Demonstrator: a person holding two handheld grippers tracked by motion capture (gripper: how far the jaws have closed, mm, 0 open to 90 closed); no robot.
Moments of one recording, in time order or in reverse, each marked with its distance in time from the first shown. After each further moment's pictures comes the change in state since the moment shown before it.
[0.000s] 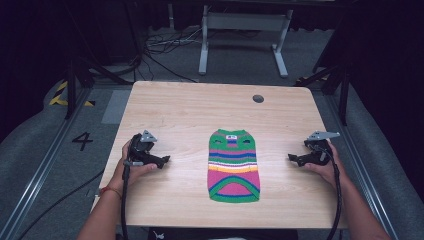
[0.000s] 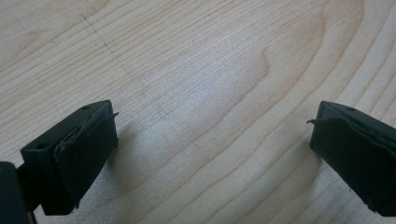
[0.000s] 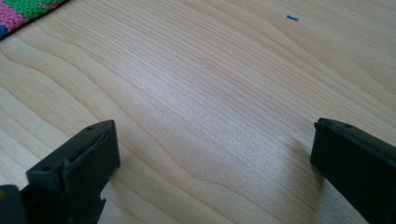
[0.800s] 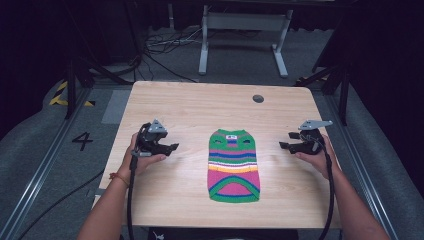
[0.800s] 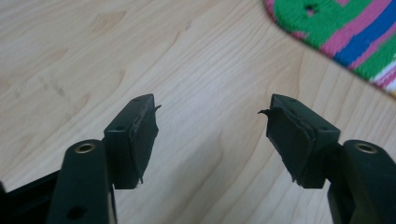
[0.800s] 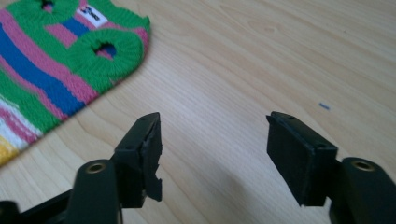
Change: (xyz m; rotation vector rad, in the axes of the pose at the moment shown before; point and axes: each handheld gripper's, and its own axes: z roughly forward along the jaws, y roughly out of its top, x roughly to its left) left arm -0.017 0.052 -0.005 -0.074 -0.061 0.097; right arm 0.025 0.053 -0.005 -0.045 0.056 -0.060
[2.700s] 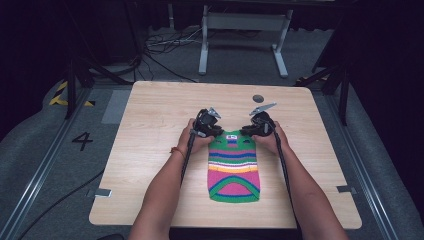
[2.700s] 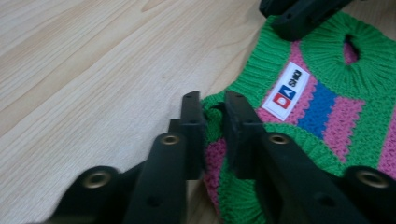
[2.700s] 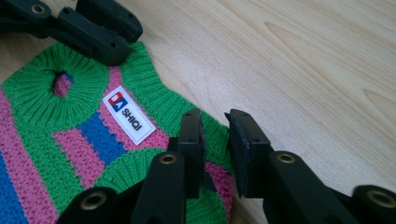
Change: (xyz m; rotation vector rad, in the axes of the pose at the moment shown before) left arm -0.043 0.097 0.141 0.060 -0.170 0.080; right arm 0.043 0.081 0.124 0.104 0.168 -0.021
